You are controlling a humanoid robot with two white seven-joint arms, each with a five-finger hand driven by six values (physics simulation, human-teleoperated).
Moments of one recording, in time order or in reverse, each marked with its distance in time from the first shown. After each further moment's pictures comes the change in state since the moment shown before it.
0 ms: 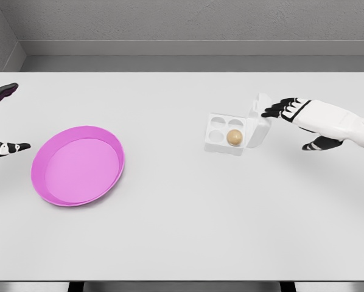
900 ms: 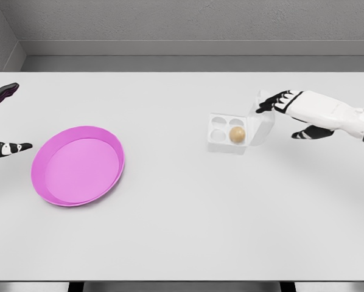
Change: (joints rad) left arm -0.003 -0.020 0.003 0.001 0.001 0.000 0.000; right arm -0.094 0.026 0.074 0.044 -0.020 0.021 -0.001
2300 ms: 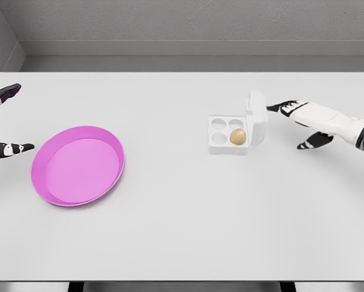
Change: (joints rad) left arm 0.003 -0.009 0.000 -0.005 -0.002 0.000 0.000; right arm -0.012 0.112 0.009 0.247 0.013 -0.012 0.002
